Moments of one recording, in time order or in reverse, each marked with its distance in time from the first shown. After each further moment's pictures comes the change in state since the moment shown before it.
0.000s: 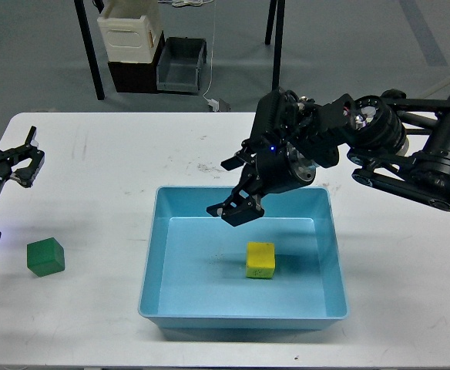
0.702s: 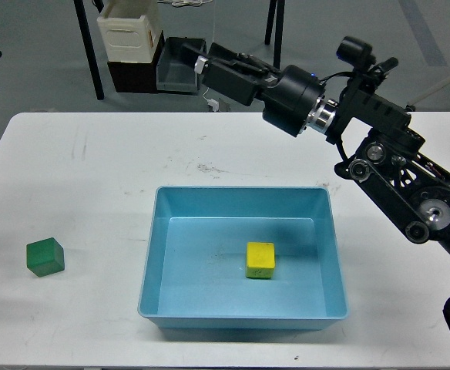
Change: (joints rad) left arm -0.315 0.200 -0.009 0.203 0.816 -0.211 -0.034; right arm -0.646 0.224 0.996 0.121 0.103 -0.121 -0.114
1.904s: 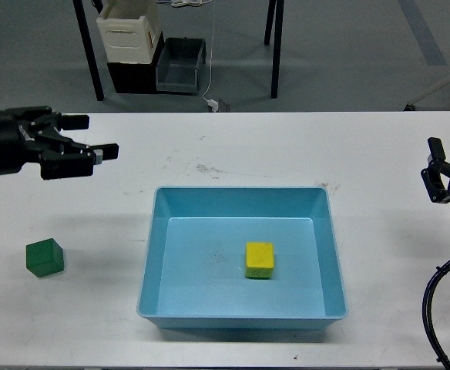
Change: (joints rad) left arm -0.236 0.301 0.532 -0.350 1.382 -0.069 -0.277; right arm -0.694 0.001 0.549 0.272 0.866 0.099 -0.184
